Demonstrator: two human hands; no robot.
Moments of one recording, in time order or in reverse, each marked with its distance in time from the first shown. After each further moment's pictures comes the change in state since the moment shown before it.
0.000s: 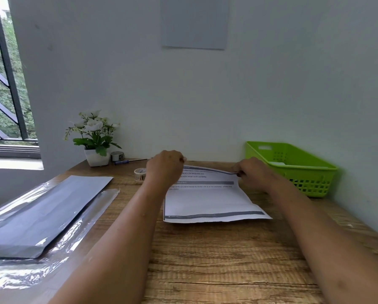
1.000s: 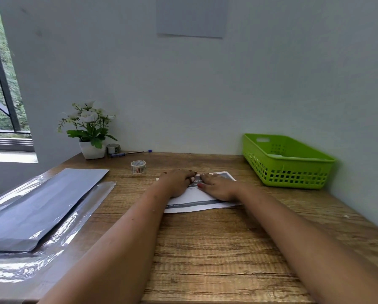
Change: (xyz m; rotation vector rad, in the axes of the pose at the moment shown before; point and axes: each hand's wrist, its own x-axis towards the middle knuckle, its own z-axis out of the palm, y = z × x) left_hand -0.001 -0.003 0.060 -0.032 -0.510 0.130; right_hand -0.007 -0.078 0.031 0.128 -0.493 -0.011
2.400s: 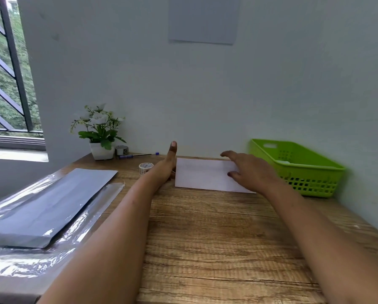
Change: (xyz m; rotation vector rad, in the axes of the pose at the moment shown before) left_hand -0.024 -0.019 -0.041 -0.849 0.089 -0.291; right_hand -0.036 0.026 -0.039 -0.211 0.583 -0.019
